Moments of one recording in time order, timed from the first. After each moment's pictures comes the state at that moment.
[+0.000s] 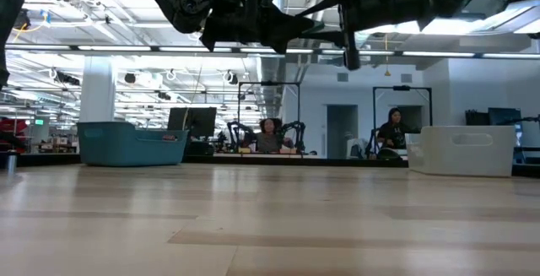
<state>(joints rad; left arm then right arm) 0.44 1.76 1.18 0.45 0.74 0.26 -0.31 1.31 0.74 0.50 -0.14 1.09</state>
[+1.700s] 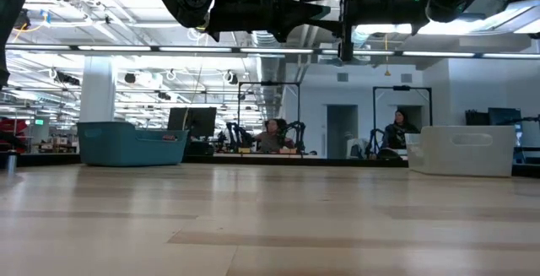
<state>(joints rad) 0.43 1.77 1.23 0.56 0.60 0.15 -0.40 1.32 0.74 0.64 -0.34 1.13</state>
